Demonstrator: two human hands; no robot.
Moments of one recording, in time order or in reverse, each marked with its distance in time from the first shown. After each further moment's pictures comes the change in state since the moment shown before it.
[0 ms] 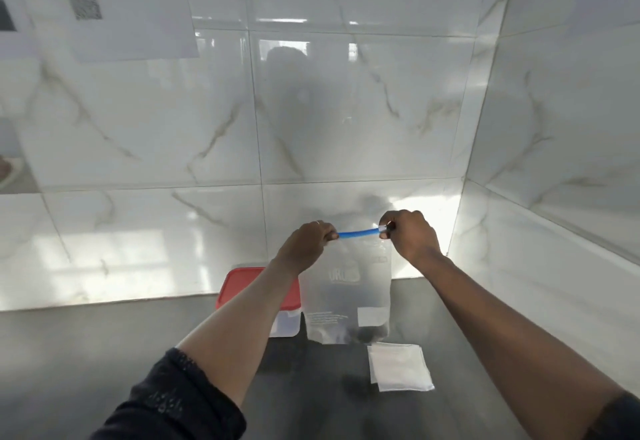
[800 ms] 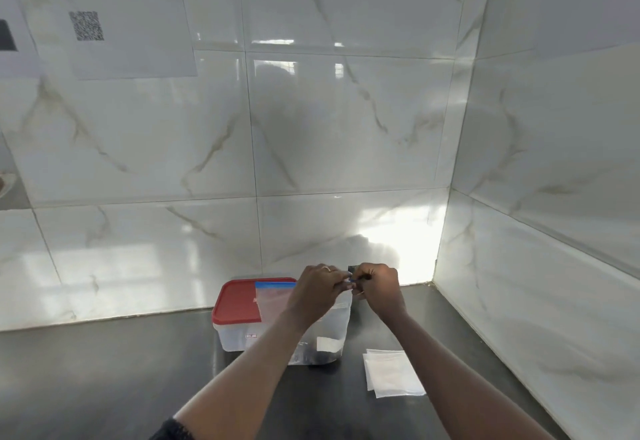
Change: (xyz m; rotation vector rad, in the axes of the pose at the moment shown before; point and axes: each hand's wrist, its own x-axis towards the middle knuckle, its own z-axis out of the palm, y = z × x) left_hand -0.047 0.008 0.045 0.091 0.133 0.286; right_hand -0.052 0.001 0.070 0.553 0.012 0.008
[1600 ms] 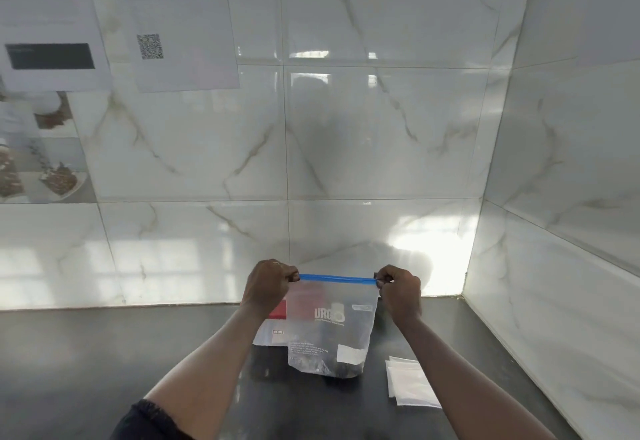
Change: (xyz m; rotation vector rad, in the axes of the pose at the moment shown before) left_hand -0.052 -0.064 -0.078 0.138 0.042 -0.353; right_hand 0.003 -0.001 0.015 -0.031 0.140 0.122
